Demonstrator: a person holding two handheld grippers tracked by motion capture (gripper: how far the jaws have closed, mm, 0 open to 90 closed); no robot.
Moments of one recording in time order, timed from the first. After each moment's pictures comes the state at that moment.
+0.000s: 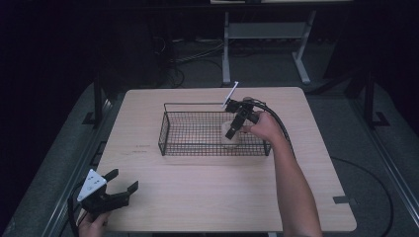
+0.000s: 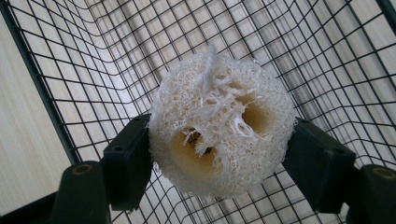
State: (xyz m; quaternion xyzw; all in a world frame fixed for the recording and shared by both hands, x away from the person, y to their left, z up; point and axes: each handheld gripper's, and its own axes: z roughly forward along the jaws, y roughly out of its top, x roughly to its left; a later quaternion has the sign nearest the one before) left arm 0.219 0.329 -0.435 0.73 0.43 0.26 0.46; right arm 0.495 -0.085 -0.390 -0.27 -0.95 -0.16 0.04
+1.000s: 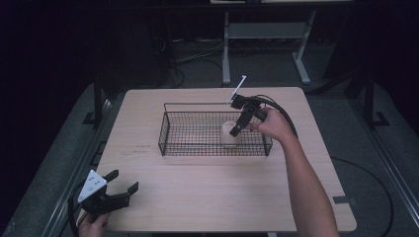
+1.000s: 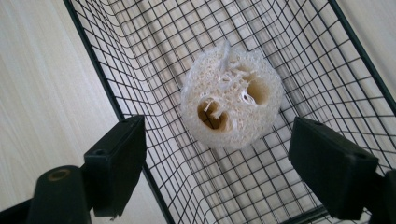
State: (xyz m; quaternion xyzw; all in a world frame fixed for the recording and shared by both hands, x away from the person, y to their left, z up) left arm 0.218 0.329 -0.435 0.73 0.43 0.26 0.46; right arm 0.476 -0.101 -0.355 -0.26 -0.95 -0.17 0.02
